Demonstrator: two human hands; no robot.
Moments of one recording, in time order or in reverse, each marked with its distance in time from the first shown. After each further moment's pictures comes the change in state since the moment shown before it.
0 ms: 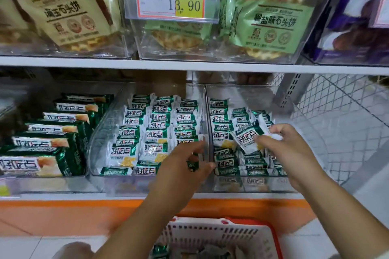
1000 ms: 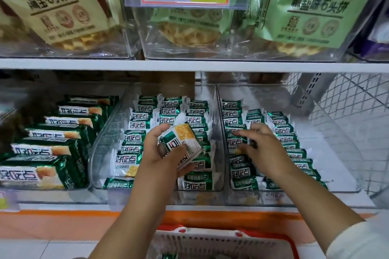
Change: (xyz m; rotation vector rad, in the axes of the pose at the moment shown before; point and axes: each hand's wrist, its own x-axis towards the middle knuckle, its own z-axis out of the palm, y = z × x) left_hand 0.021 0.000 -0.034 -0.819 0.246 -0.306; right_hand 0.066 0.032 0.063 -0.515 -0.141 -0.373
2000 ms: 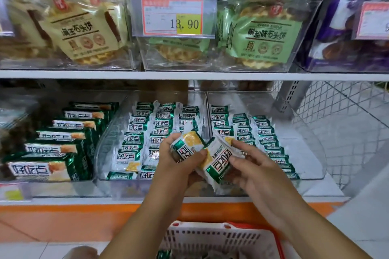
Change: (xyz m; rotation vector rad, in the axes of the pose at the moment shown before) left_hand -0.031 -0.013 0.025 -0.153 -0.097 -0.088; right_hand -0.105 -0.066 -0.034 1.191 -0.060 0.378
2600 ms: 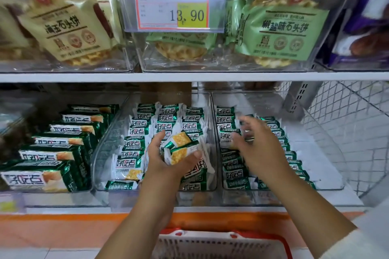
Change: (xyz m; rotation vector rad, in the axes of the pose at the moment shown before) left_hand 0.019 0.011 -0.017 0.186 0.035 0.069; right_hand 0.081 -0.012 -0.005 -1.070 0.187 -0.455
